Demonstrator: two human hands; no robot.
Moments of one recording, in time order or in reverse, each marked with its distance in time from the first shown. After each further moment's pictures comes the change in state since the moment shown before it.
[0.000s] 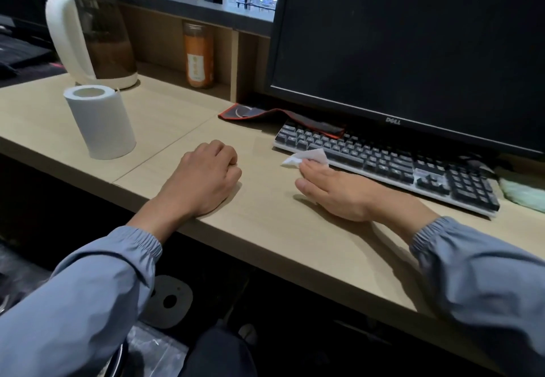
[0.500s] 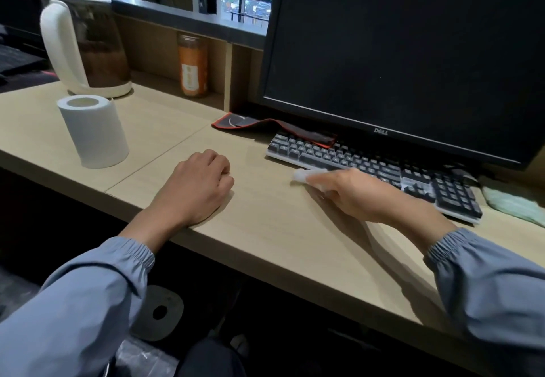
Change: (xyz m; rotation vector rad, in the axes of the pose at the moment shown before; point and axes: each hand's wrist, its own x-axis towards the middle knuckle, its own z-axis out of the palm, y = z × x) left_hand -0.001 0.003 -0.001 -0.021 0.018 0.003; right_hand -0.011 0.030 -0.011 -0.200 0.205 -0.101
